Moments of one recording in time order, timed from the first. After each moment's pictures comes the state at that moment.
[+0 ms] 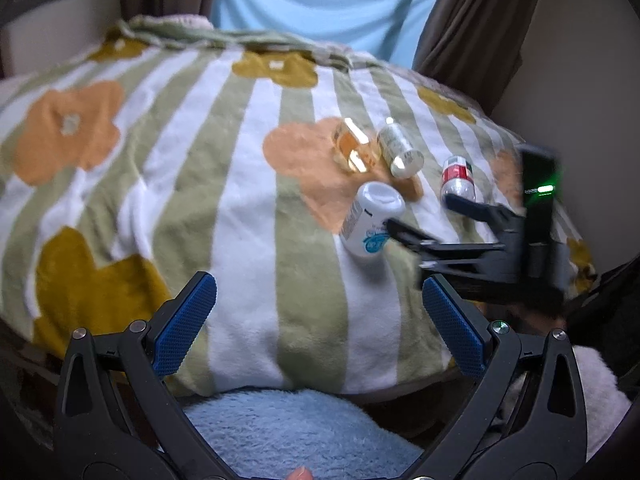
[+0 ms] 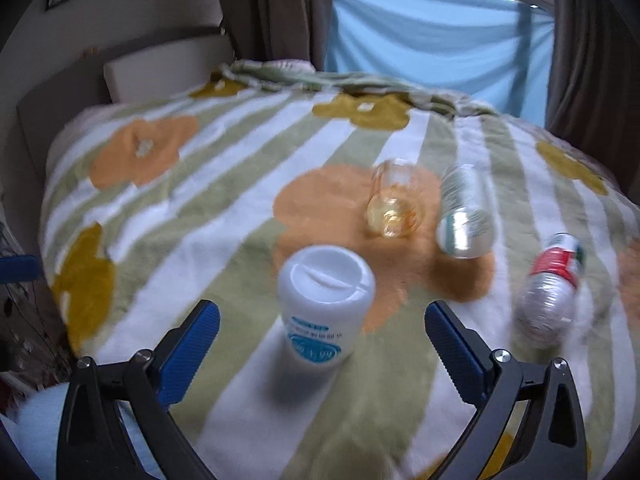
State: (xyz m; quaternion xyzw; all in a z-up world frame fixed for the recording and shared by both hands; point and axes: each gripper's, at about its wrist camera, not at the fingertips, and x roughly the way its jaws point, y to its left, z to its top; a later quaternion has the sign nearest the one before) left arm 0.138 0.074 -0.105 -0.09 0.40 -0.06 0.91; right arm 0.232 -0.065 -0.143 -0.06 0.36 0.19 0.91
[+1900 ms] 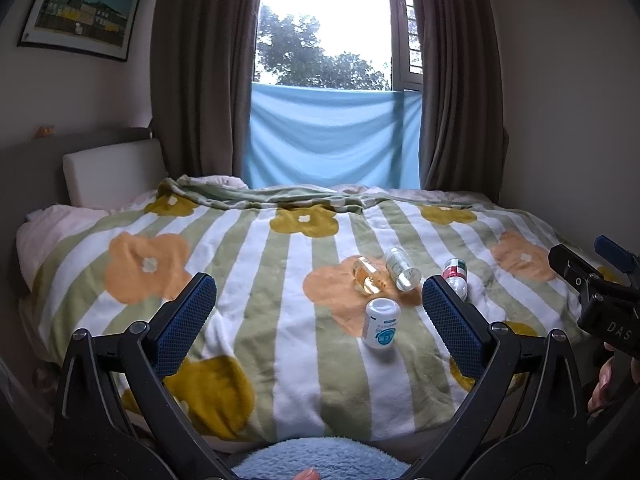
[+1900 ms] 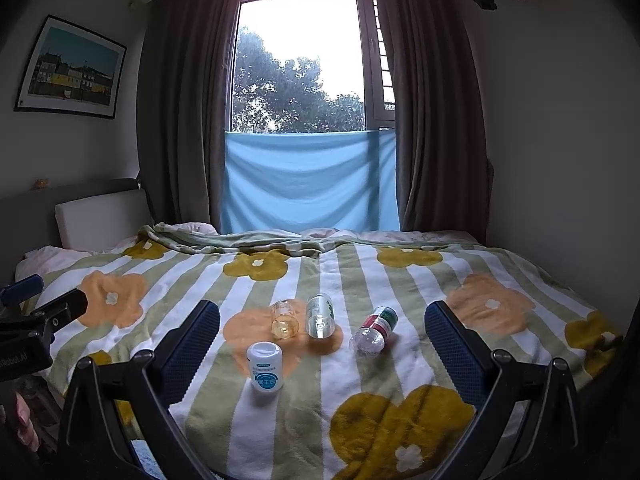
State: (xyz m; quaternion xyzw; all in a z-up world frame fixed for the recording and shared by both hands) left arm 0.008 0.052 0.002 0.00 0.16 0.01 0.99; right arm 0.003 -0.101 0.001 0.00 0.12 -0.02 0.99
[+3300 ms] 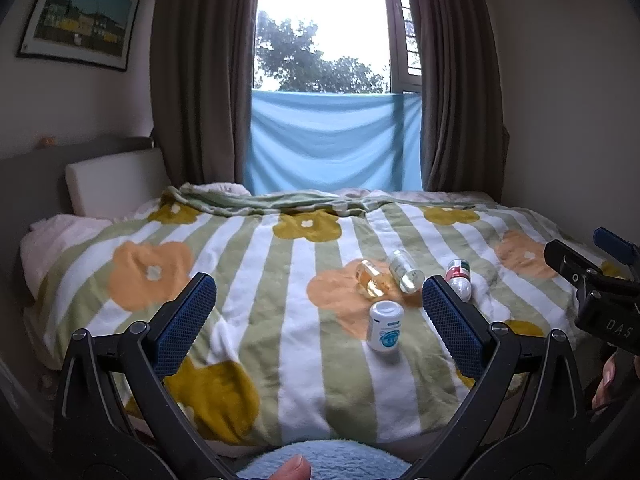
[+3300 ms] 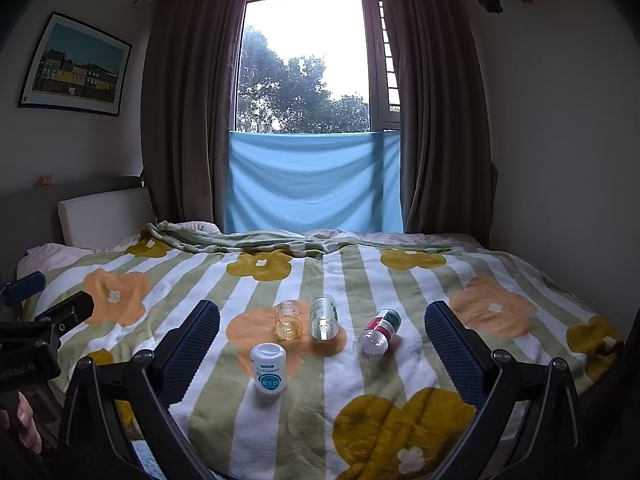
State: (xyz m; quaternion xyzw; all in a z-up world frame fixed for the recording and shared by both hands) left arm 0.007 0.047 0.004 0.02 0.15 0.01 0.99; right arm 0.006 -0.092 0.003 0.00 0.12 -0.02 0.99
